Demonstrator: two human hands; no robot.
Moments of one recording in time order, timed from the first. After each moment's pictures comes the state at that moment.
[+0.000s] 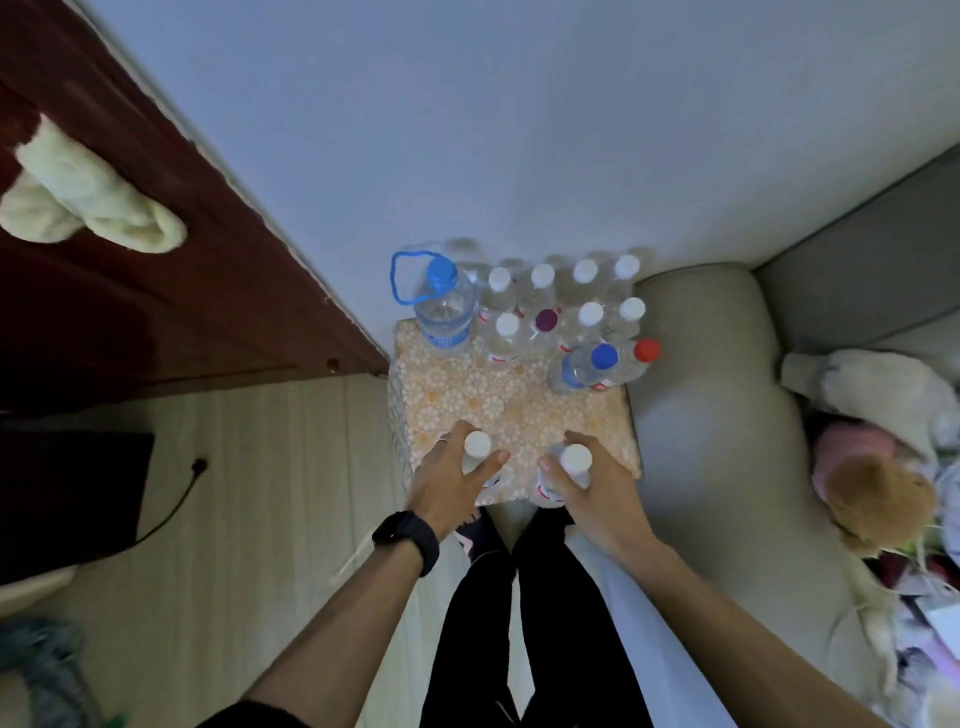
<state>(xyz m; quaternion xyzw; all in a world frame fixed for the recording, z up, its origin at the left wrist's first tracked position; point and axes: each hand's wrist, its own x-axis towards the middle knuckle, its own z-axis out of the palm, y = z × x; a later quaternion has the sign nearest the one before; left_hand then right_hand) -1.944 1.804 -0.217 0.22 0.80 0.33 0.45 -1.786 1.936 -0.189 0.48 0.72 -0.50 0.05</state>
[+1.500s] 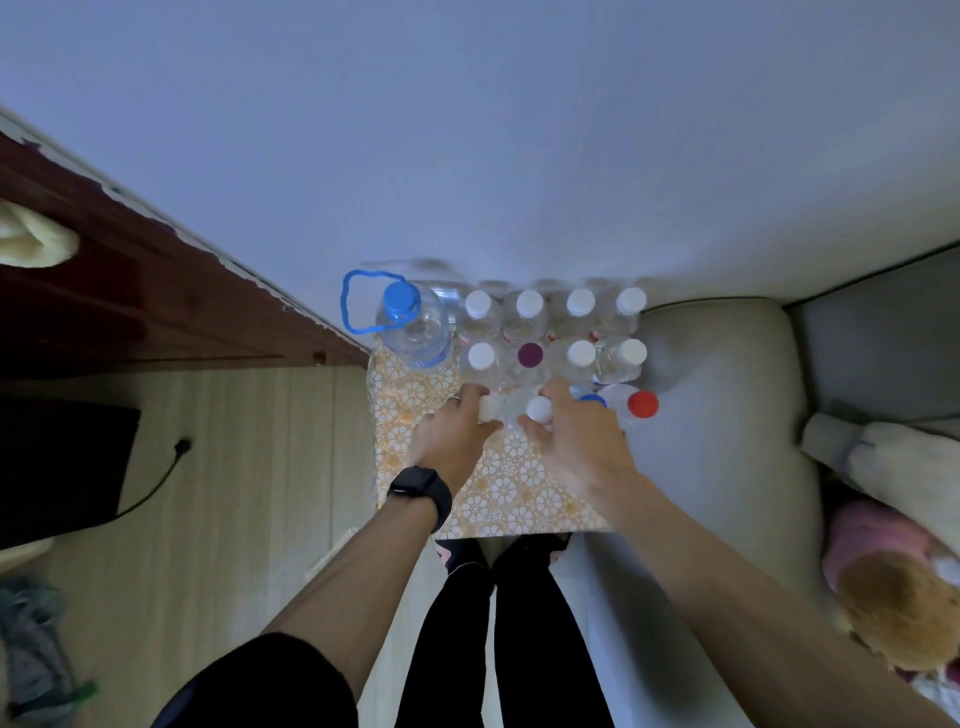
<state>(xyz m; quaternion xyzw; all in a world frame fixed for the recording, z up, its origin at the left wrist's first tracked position) -1.976 1.925 -0.255 0.31 0.89 0.12 0.31 -1.873 2.055 -0.214 0.32 0.89 -0.27 0.17</state>
